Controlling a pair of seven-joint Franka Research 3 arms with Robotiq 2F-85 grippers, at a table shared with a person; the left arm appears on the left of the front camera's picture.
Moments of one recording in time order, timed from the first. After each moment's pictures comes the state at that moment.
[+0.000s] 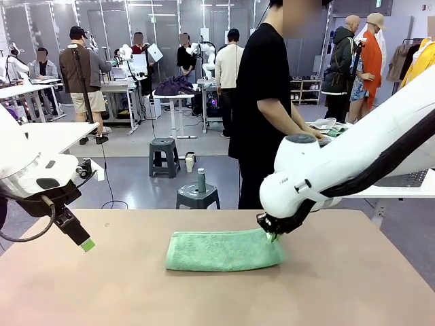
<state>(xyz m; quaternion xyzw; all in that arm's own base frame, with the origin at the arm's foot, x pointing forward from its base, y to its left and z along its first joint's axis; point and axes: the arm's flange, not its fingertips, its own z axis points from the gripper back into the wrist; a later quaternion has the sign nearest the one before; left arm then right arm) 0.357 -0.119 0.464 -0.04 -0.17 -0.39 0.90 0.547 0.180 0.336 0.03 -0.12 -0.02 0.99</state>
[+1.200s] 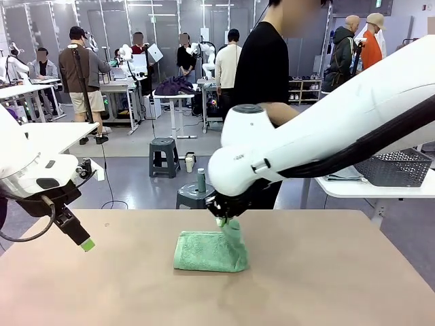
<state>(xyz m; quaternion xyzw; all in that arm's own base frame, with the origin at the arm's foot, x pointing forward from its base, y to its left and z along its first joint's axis) 0.357 -0.118 0.464 -0.04 -0.17 -0.39 0.90 0.526 0.331 0.394 0.06 -0.11 0.07 0.99</state>
